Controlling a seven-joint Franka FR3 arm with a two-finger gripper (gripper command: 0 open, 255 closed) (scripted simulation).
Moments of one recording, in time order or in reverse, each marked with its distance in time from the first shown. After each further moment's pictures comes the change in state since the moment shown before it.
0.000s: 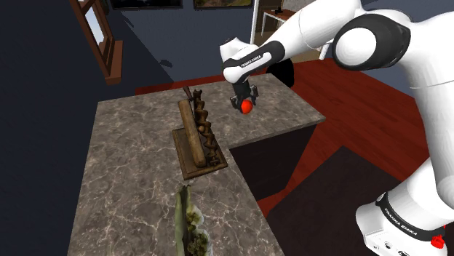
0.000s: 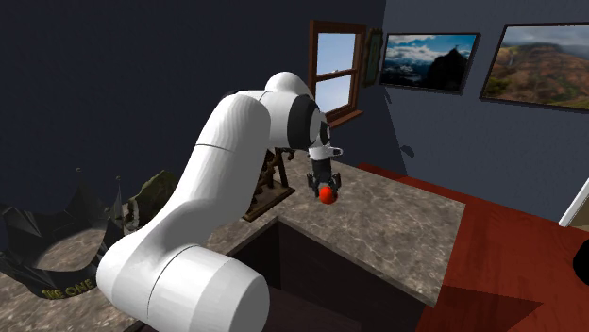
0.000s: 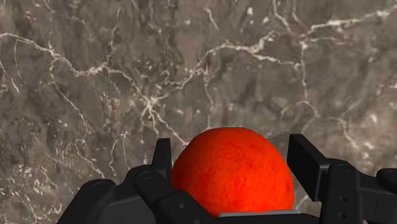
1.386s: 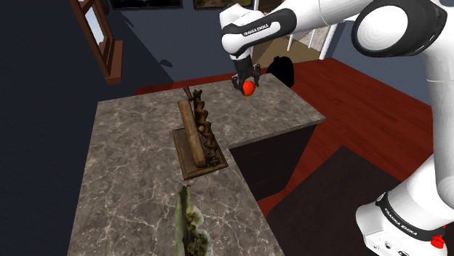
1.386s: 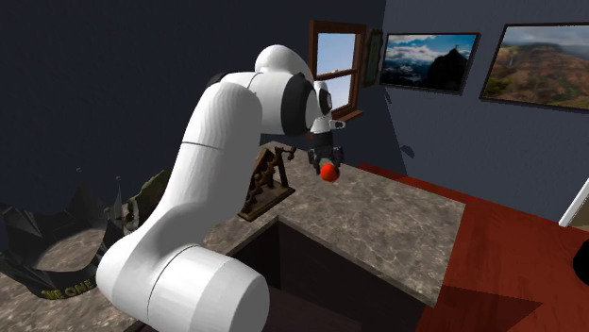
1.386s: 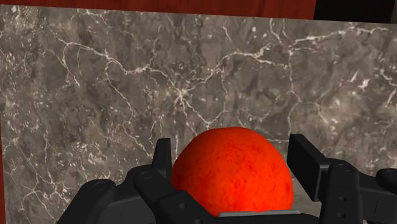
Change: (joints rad) arm 0.004 -0.135 0.007 0.061 0.016 -0.192 -0.045
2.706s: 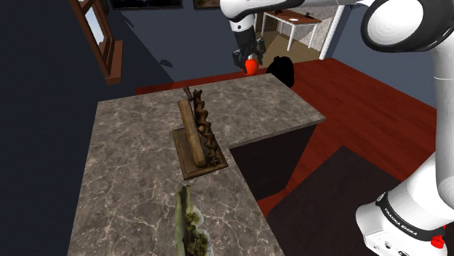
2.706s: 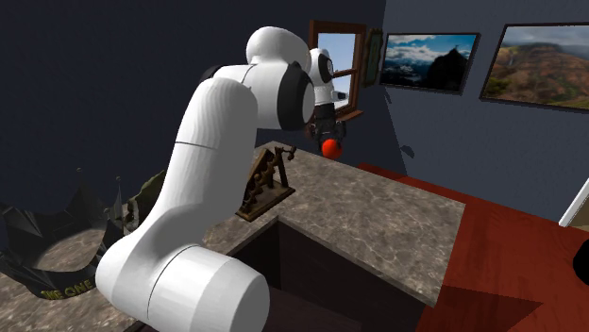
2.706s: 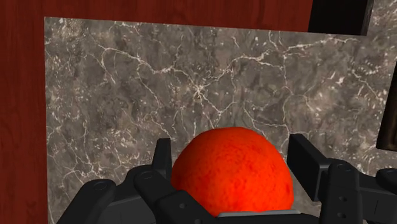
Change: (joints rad) arm 0.009 -0.052 0.000 0.181 0.008 -0.227 -0.053
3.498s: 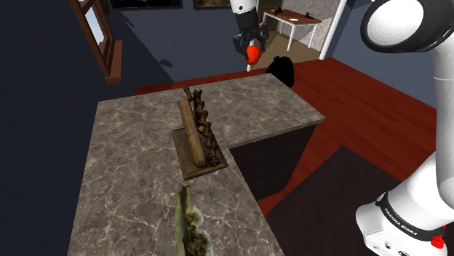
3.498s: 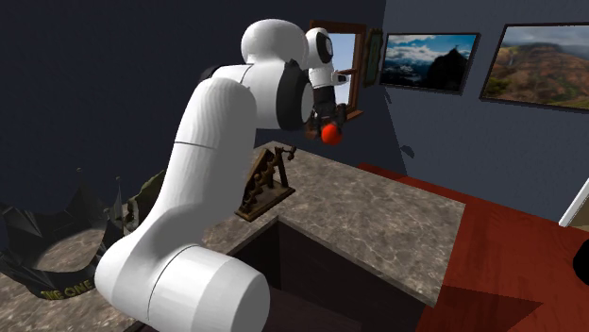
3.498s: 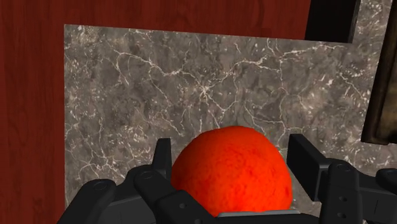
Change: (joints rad) arm 0.012 0.000 -0.002 0.149 -0.001 -0.147 -0.028
